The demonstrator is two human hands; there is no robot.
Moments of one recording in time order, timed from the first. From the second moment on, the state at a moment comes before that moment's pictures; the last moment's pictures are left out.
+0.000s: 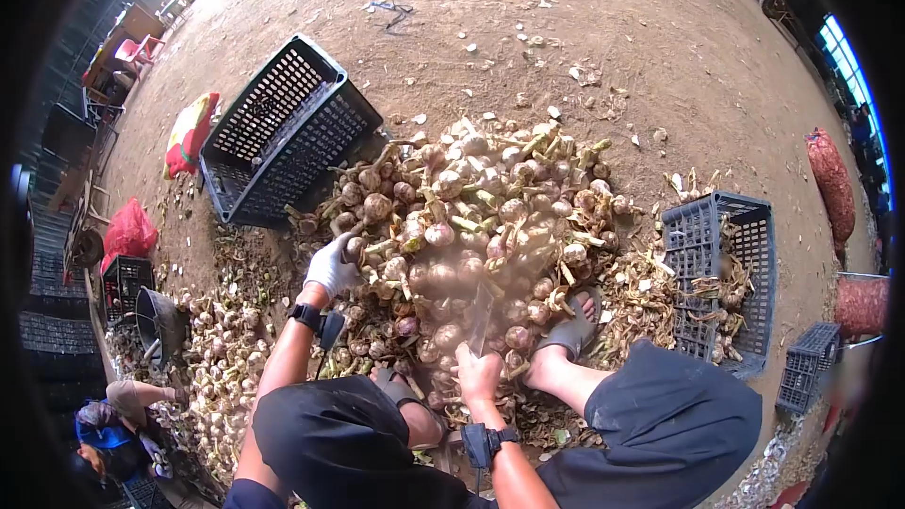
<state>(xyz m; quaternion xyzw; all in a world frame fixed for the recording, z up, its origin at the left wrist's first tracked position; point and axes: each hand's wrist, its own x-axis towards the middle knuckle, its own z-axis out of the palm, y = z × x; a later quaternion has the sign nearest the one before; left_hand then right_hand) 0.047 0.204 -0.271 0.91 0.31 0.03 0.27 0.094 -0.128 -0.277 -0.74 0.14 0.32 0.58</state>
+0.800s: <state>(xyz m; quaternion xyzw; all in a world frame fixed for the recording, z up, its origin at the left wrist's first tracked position) -0.028 0.054 0.061 0.82 0.22 0.08 0.53 0.071 -0.105 -0.060 -0.68 -0.40 0.01 0.61</state>
